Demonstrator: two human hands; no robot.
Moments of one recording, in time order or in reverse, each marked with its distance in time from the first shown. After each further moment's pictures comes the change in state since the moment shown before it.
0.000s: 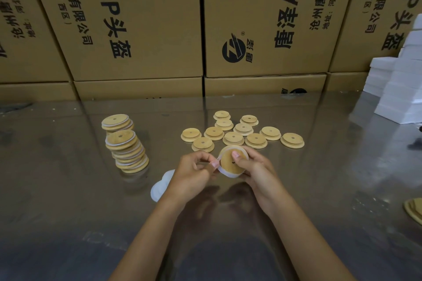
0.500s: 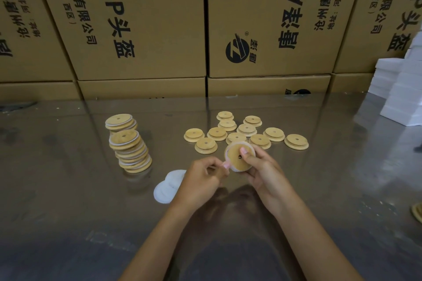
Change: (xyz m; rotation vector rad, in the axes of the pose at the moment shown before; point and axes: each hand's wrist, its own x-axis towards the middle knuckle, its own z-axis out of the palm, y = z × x) left_hand -0.008 -0.001 0.009 0.108 -0.034 0.069; right_hand 0.003 -0.002 -0.002 0.160 -0.007 0.036
